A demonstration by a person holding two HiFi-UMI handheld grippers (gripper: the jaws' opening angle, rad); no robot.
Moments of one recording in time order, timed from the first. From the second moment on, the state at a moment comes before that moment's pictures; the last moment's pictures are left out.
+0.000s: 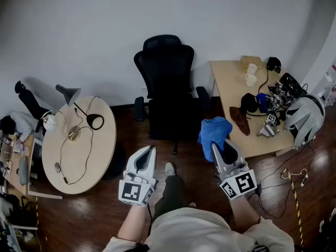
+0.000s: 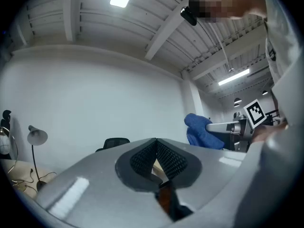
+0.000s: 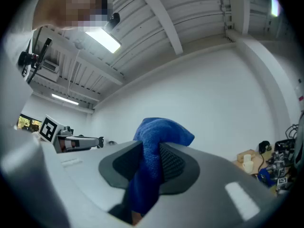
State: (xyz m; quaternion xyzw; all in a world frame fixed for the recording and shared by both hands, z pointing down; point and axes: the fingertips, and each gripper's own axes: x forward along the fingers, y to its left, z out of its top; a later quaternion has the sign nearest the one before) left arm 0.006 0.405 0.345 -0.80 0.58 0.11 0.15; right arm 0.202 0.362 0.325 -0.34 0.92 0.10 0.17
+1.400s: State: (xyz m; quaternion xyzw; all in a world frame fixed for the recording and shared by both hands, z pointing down) left arm -0.254 -0.269 0.623 -0.80 0.60 0.00 0.05; right arm -0.081 -0.366 0.660 -0.36 0.93 -0.05 0.00
